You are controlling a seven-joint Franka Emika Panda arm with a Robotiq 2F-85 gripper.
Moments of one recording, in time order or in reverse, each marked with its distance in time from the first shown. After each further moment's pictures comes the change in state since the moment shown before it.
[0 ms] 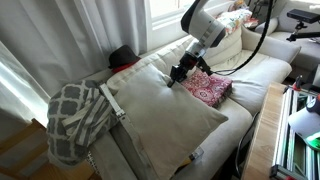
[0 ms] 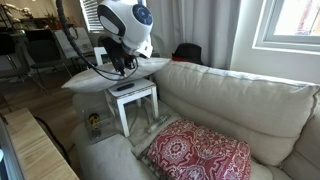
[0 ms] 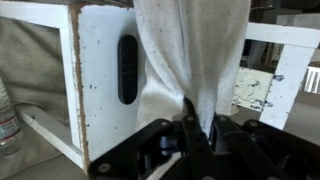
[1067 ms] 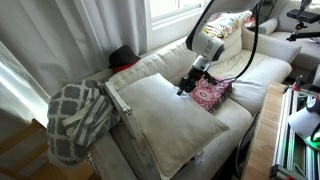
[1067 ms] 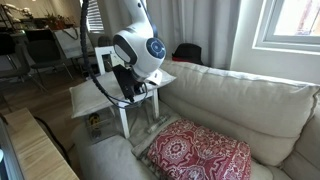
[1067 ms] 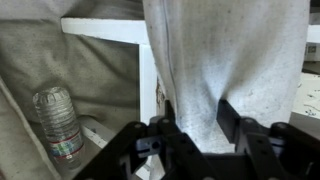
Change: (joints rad) arm -0.087 0.248 -0.035 0.081 0.000 -0.015 -0.141
